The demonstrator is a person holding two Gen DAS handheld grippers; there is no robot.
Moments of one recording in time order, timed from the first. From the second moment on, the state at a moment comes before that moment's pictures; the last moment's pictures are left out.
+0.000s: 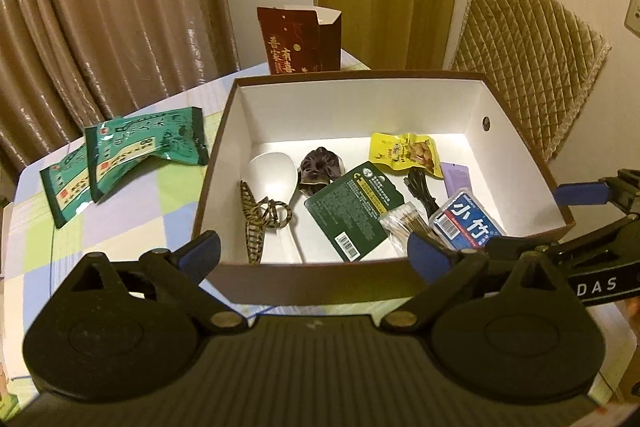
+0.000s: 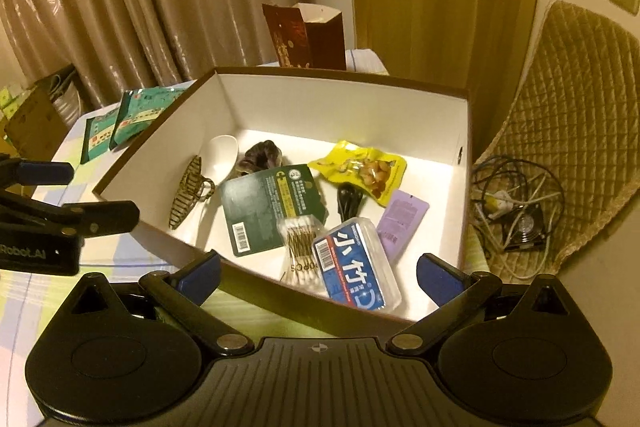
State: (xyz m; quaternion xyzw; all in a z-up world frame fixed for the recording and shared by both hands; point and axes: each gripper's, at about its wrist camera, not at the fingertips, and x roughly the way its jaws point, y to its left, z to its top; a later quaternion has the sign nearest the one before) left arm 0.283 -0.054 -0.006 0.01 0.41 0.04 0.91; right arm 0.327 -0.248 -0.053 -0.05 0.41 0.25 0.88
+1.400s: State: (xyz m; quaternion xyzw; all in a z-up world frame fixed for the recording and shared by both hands) left arm 0.181 -0.078 0.018 0.01 0.41 0.05 0.91; right arm 0.226 -0.256 -0.024 -0.07 0.38 0.24 0.89
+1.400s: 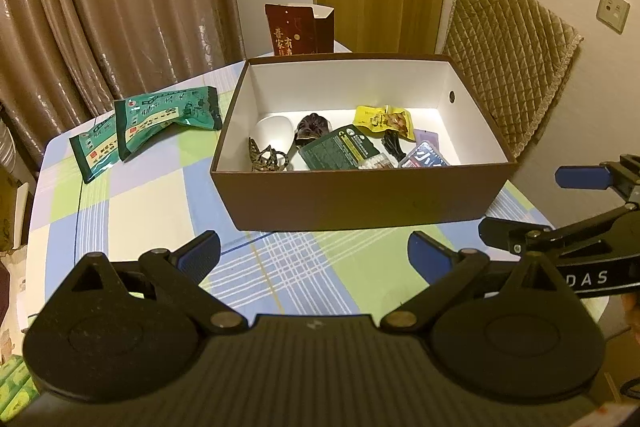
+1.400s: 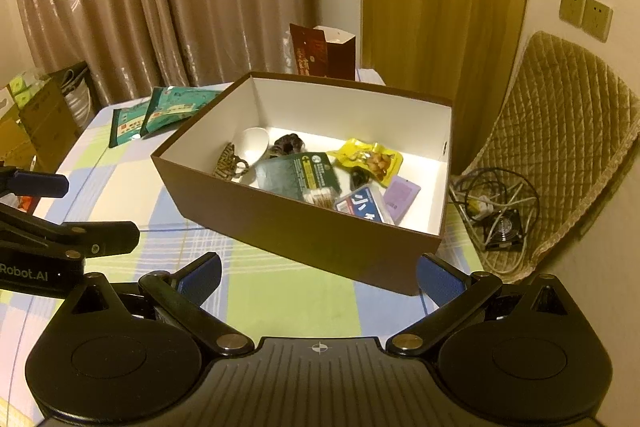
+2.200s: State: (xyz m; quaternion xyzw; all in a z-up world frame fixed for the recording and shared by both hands) left arm 0.165 -0.084 0.013 0.01 0.42 0.05 0.90; right arm 0.205 -0.264 -0.029 -0.07 0.38 0.24 0.89
